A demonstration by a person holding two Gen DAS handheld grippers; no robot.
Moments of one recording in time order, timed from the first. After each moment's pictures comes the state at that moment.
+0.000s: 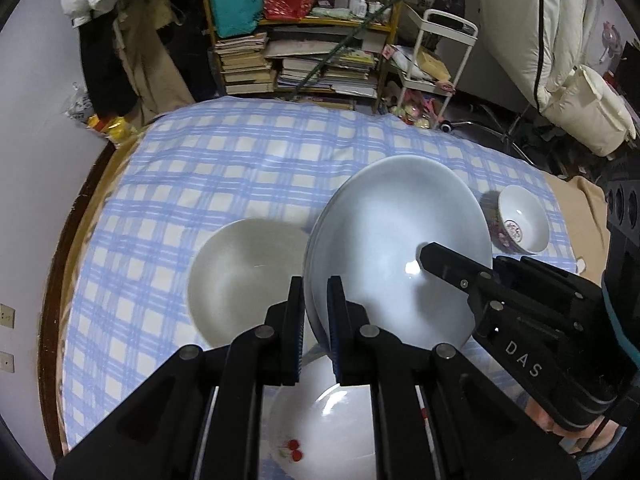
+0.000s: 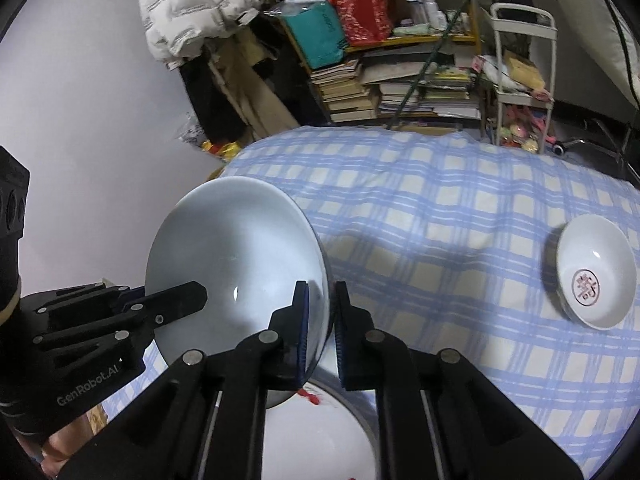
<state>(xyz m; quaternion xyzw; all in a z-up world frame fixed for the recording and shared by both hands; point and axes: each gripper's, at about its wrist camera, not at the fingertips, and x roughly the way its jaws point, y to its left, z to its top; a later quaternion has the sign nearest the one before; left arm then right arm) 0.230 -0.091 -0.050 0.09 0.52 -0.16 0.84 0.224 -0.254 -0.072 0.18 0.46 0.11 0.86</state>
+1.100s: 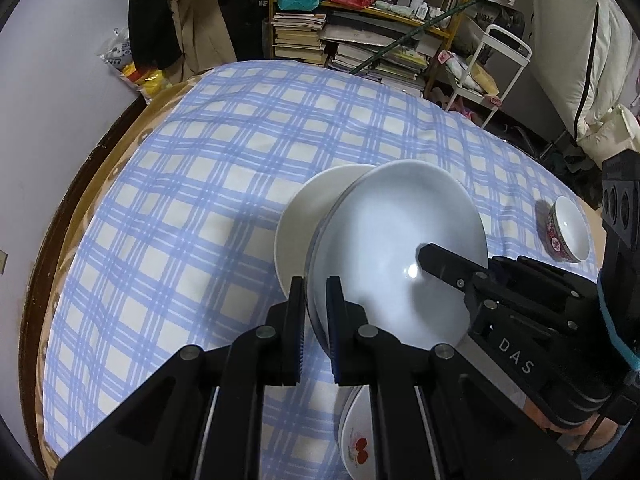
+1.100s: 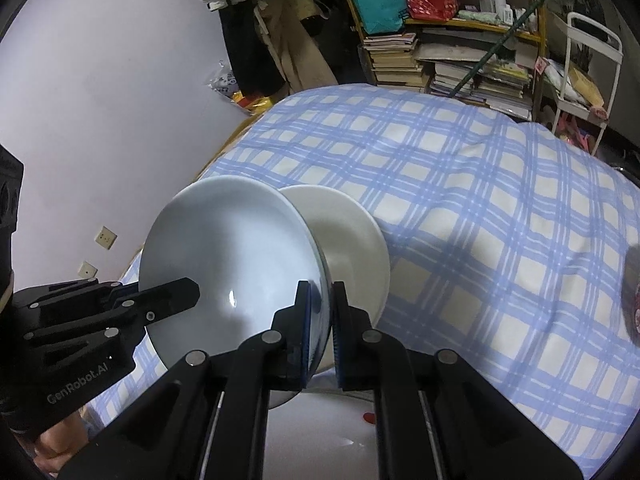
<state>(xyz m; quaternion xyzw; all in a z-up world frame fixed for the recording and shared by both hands) 0.240 -0.003 -0.102 0.03 0.54 -0.11 0.84 0.251 -0.165 -0.117 0.12 0.49 0.17 0.85</state>
